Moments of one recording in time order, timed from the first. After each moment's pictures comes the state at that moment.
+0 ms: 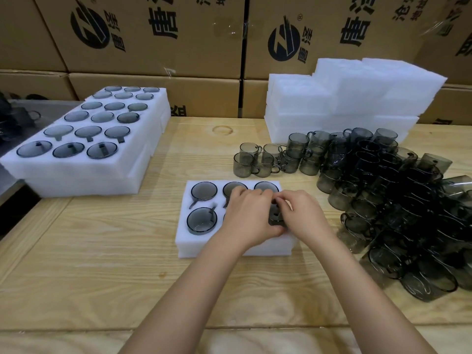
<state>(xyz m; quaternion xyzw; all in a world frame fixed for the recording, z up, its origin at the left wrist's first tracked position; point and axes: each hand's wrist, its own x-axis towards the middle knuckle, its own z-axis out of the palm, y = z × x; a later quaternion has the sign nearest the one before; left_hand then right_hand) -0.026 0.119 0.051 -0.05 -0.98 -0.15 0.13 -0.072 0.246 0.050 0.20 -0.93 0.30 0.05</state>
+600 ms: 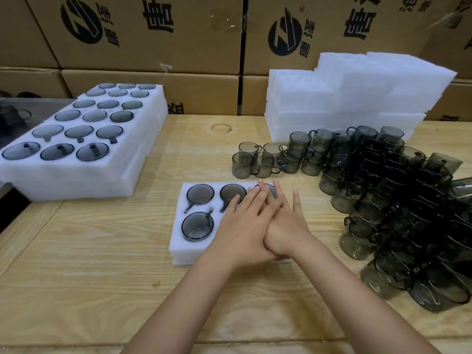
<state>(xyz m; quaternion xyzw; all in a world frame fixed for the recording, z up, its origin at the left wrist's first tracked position) -0.020 0.112 0.025 -0.12 -0.98 -0.12 0.10 -0.075 0.221 0.024 0.30 -0.96 0.00 -0.02</state>
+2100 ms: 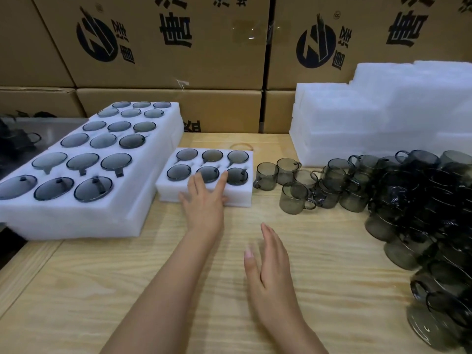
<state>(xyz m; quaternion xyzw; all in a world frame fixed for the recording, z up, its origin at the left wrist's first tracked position) -0.158 -0.032 -0.016 0.23 -0.96 -0.04 0.16 -0.068 0.141 -0.022 0.23 -0.85 0.47 0.06</state>
